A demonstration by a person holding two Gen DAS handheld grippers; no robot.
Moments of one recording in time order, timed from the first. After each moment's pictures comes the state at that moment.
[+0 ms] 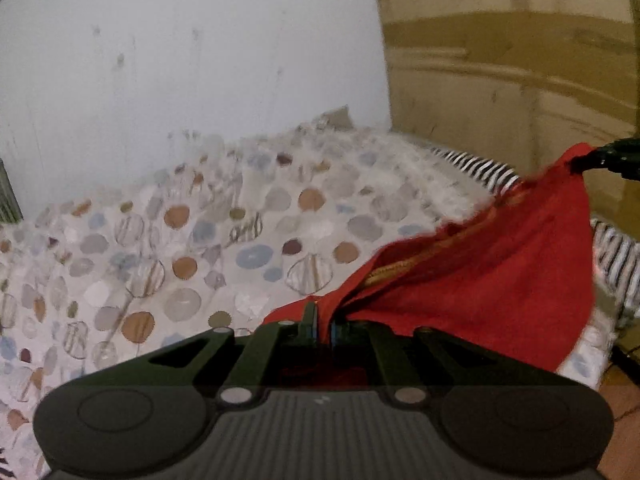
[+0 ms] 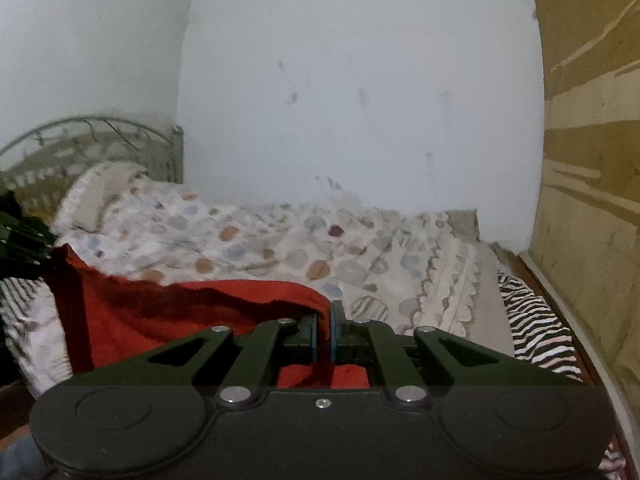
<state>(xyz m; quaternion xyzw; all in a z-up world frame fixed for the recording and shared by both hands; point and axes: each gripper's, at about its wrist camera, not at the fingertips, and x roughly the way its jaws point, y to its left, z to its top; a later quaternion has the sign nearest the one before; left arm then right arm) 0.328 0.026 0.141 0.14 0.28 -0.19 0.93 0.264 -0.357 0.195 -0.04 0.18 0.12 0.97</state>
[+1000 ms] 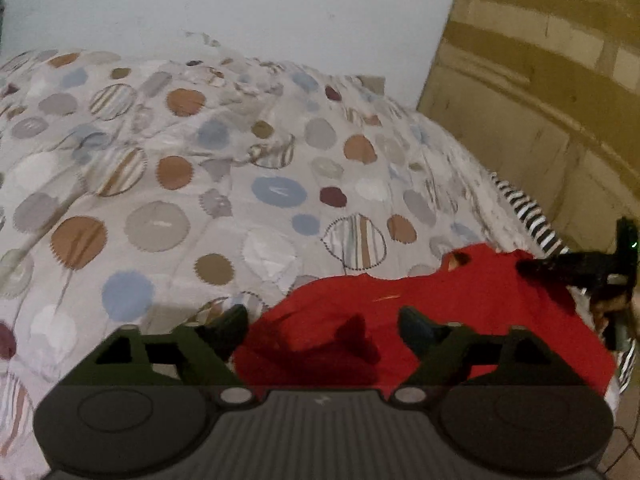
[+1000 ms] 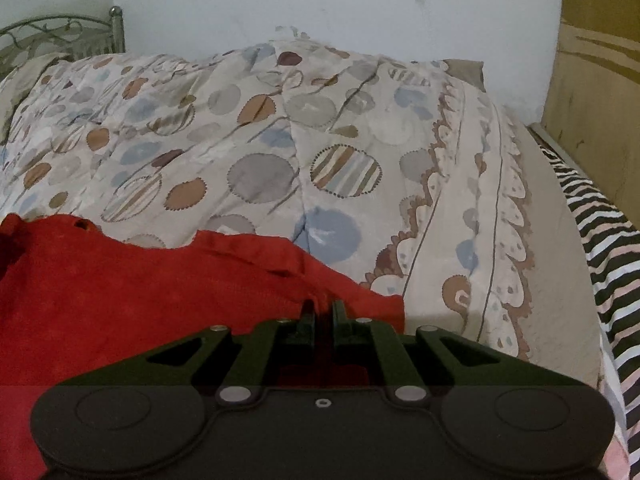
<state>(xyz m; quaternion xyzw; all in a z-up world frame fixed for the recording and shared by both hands) 0.456 0.122 0.037 -0.04 0.35 -0.23 0.91 0.483 -0.347 0.015 -0.04 0.37 0.07 0.92</state>
